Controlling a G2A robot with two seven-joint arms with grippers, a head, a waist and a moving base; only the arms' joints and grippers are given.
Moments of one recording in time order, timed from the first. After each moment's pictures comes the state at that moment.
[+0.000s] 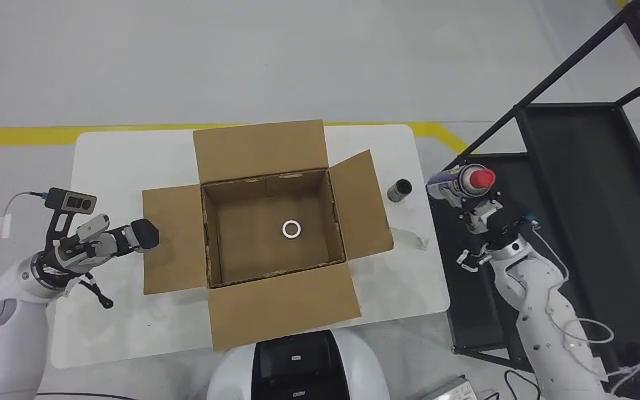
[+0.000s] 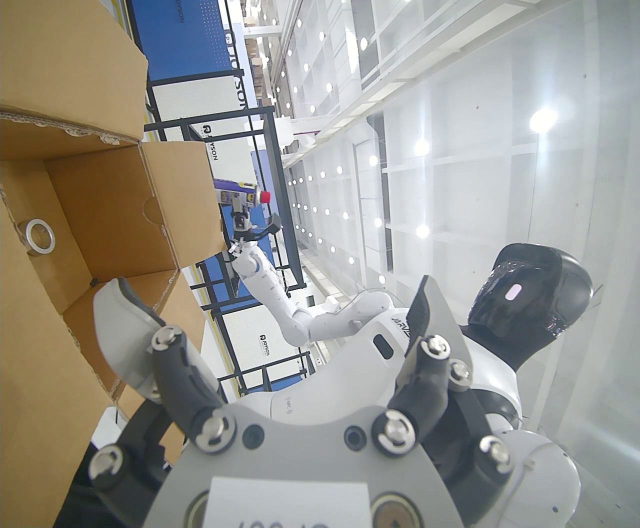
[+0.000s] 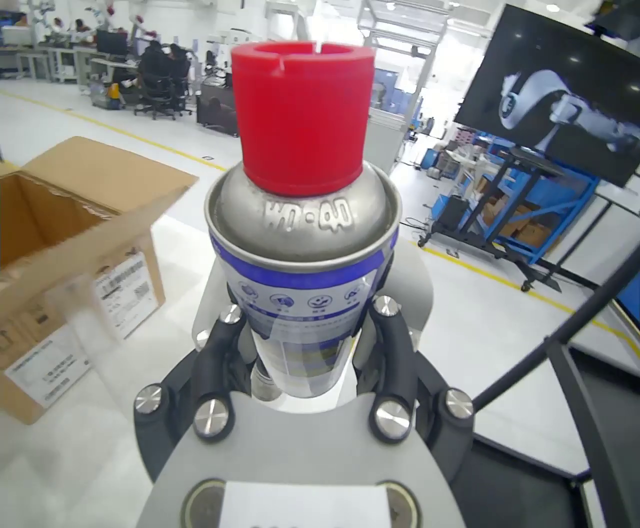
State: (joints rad) left arm 1.43 -0.96 -1.74 -1.48 -0.83 -0.28 -1.39; right arm -1.66 -1.06 1.75 -1.62 -1.42 -0.52 -0.59
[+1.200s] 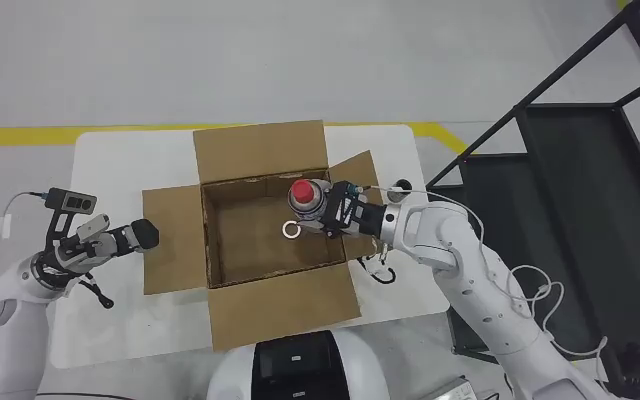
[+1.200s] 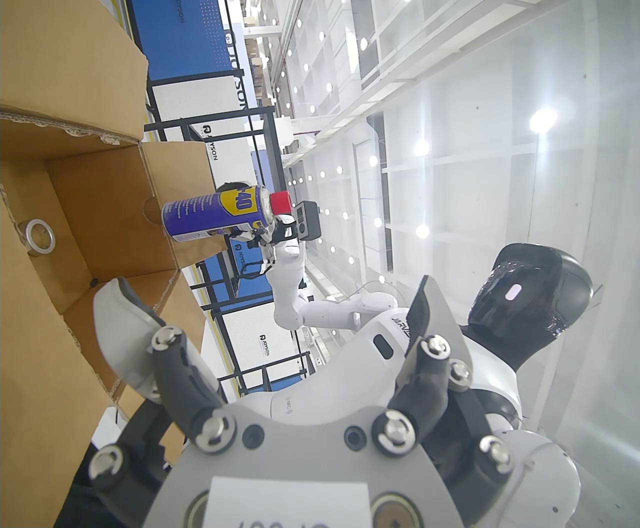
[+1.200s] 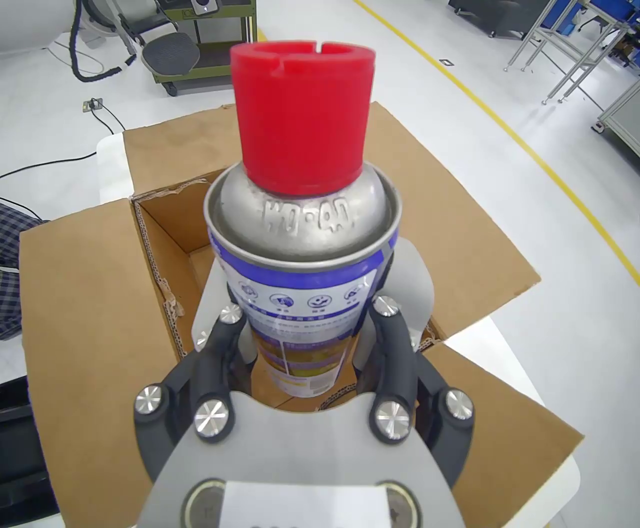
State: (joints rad) left arm 1.43 -0.96 -1.74 -1.48 -0.83 -0.28 -1.39; right arm -1.24 -1.10 1.18 -1.86 -1.14 -0.68 0.37
